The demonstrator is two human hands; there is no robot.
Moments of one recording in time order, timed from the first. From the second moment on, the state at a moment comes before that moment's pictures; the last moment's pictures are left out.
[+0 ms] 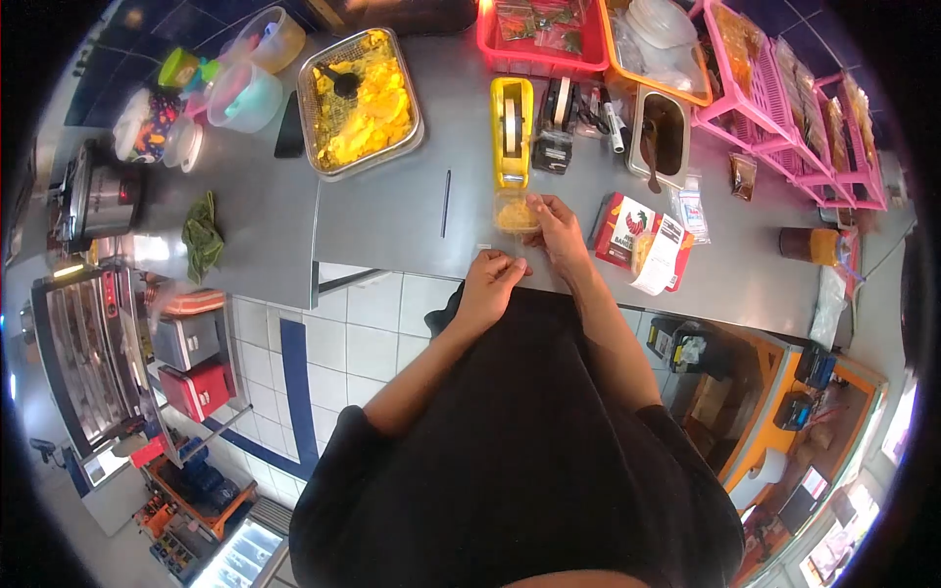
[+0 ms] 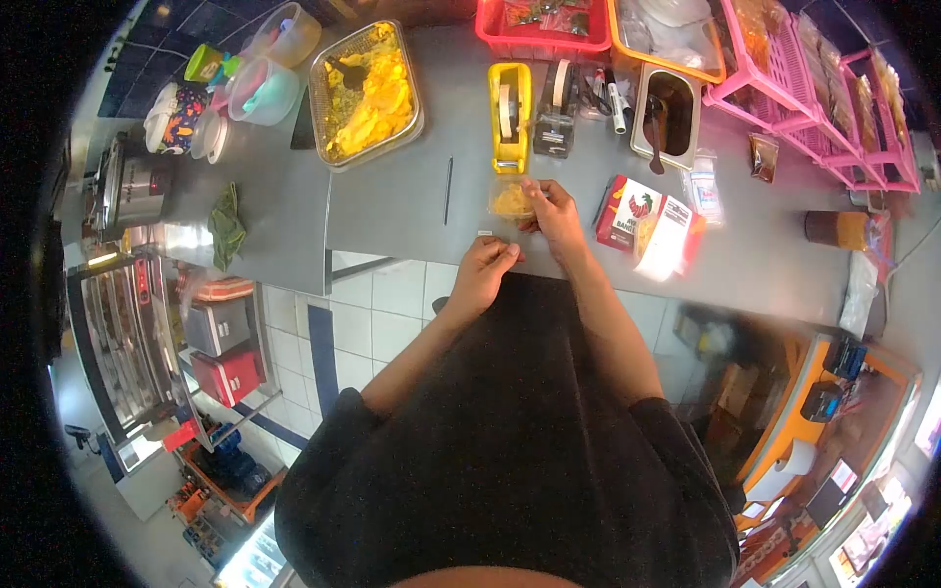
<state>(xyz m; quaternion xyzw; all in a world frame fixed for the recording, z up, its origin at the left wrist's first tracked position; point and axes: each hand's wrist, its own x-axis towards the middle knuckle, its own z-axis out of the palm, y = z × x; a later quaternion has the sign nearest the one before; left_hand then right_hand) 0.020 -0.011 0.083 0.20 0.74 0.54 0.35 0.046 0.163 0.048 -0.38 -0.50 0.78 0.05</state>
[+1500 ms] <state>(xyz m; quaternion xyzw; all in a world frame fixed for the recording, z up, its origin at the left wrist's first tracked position) -0.083 0.038 0.082 0.15 0.80 0.50 0.30 0.071 0.132 0.067 -0.37 -0.57 0.73 0.04</state>
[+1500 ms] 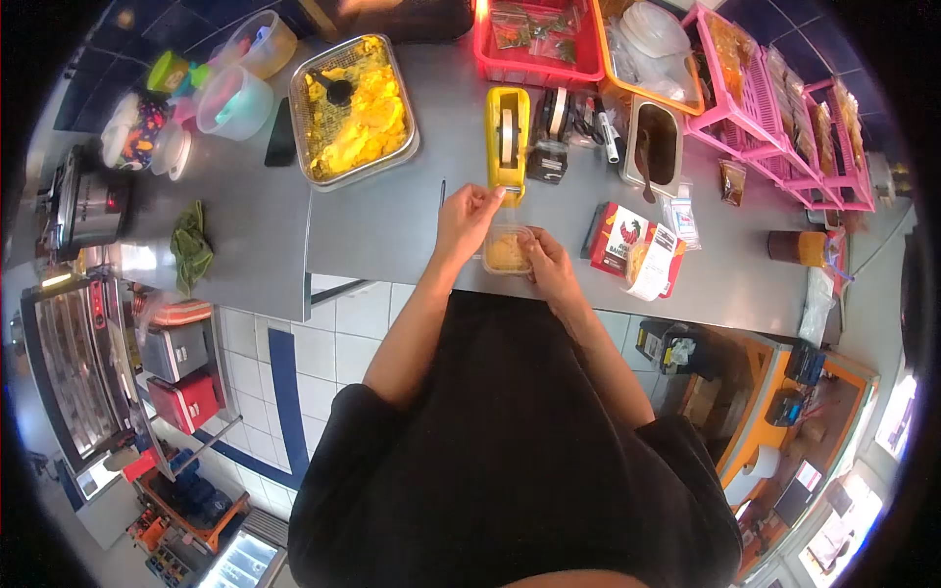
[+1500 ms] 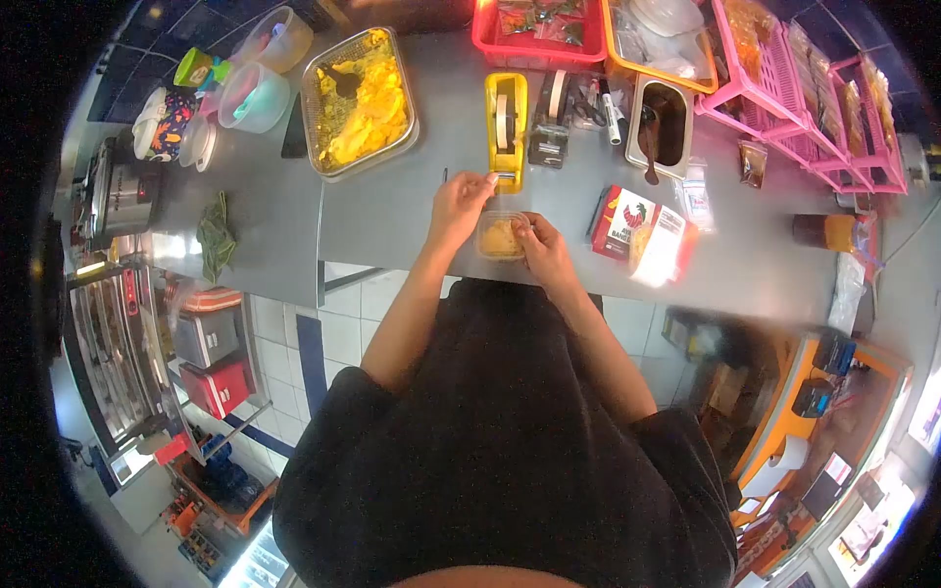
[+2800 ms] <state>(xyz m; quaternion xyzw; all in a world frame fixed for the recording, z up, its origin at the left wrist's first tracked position) 0.032 0.058 0.112 -0.08 0.45 0.56 0.69 0.213 0.147 0.158 -0.28 -0.79 0.55 0.06</state>
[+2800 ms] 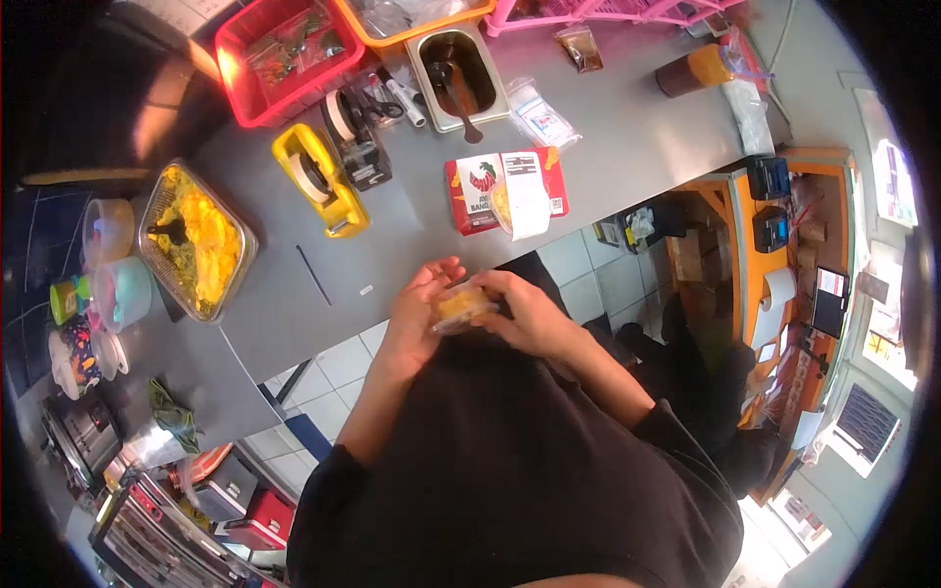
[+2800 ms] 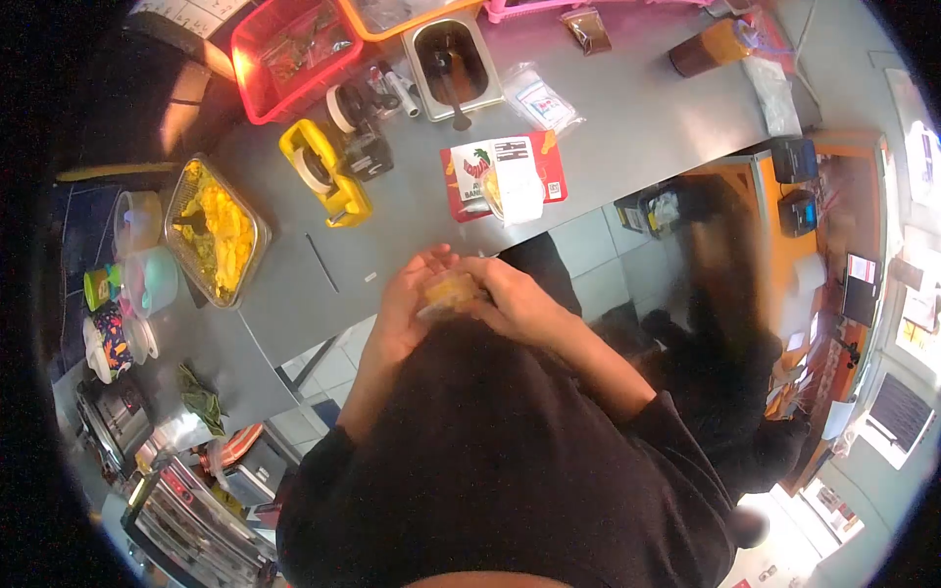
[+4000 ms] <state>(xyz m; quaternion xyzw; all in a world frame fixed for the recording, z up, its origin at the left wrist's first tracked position) 0.108 0.106 0.404 0.25 0.04 0.80 0.55 0.272 0.239 0.187 -0.39 -0.70 0.60 -0.01</state>
